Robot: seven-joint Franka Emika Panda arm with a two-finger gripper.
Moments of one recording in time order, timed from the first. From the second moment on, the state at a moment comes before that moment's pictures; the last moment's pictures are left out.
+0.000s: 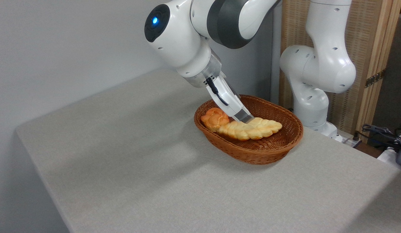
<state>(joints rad) -0.12 -0.18 0.09 -2.08 -0.05 1.27 1.19</state>
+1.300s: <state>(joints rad) -0.12 -0.16 0.09 -1.91 -0.05 1.85 0.78</state>
